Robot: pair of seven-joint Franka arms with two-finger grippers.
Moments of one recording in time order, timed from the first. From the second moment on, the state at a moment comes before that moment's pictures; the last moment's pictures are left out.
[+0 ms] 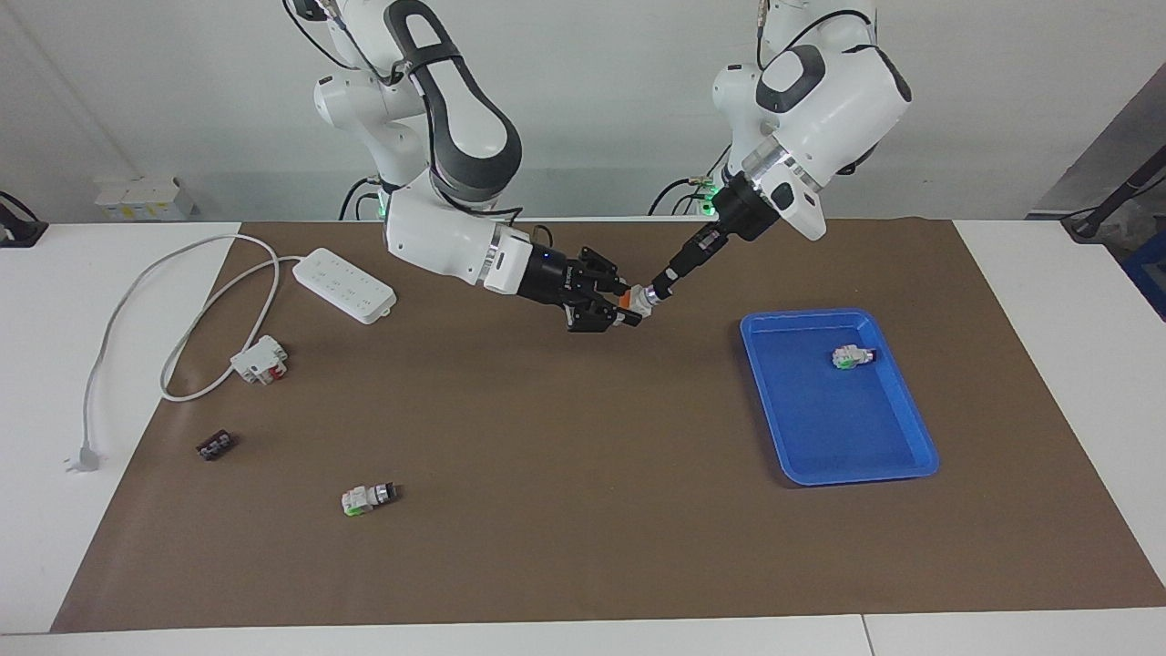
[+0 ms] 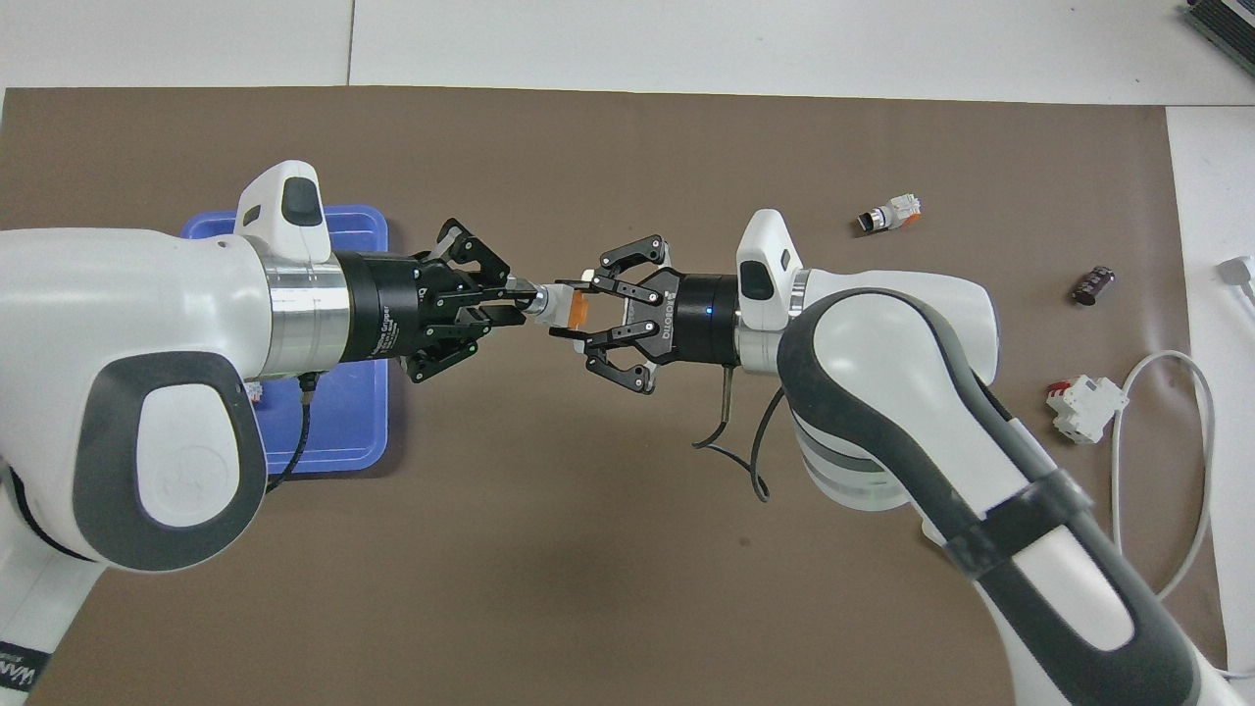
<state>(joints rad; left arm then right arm) -0.31 -0.05 -0.09 -1.92 -0.74 2.22 -0.87 0.34 0.21 0.13 -1.88 1.46 2.30 -1.99</state>
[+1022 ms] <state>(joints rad) -0.31 -0.01 -0.09 -1.85 -0.70 2.16 -0.87 0.33 0.21 0.13 -1.89 1.46 2.30 -1.99</state>
